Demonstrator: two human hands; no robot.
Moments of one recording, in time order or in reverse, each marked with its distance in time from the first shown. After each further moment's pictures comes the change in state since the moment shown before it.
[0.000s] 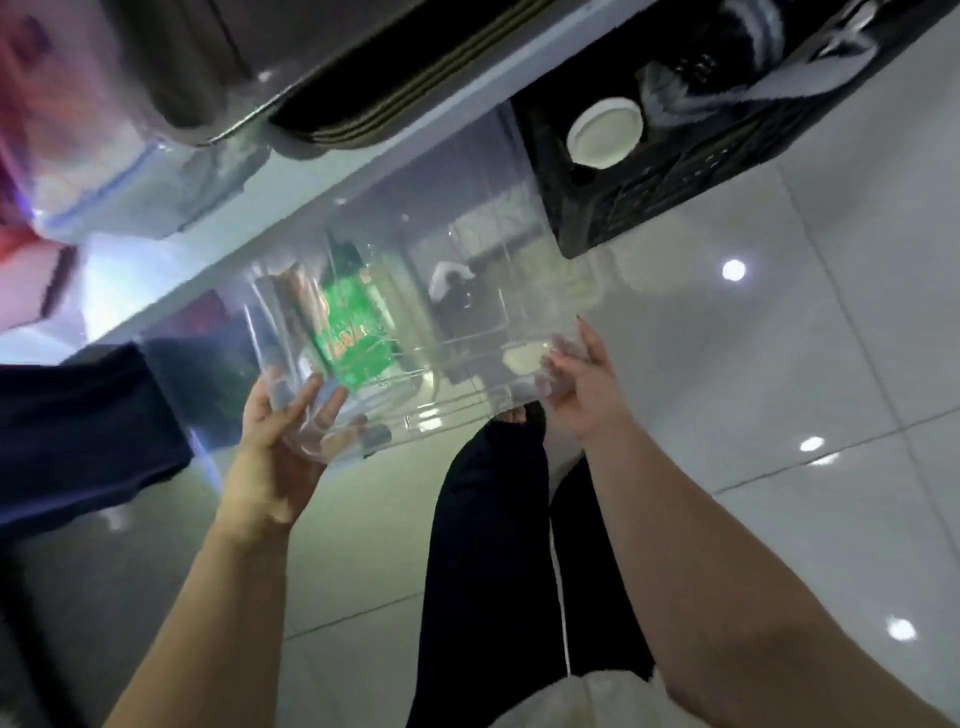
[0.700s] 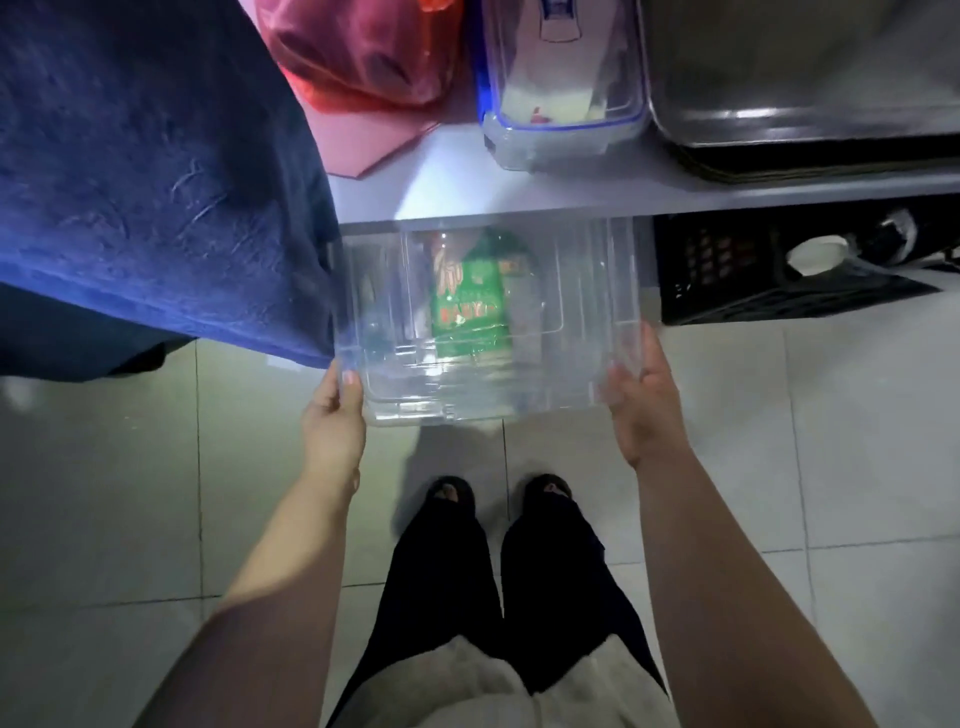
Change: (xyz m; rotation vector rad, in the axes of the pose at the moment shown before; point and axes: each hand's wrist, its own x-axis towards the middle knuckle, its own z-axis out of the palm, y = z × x) left_hand -0.047 -0.010 -0.172 0.078 0.482 0.038; right_hand -0.110 0.095 0.140 -0.848 -0.093 -0.421
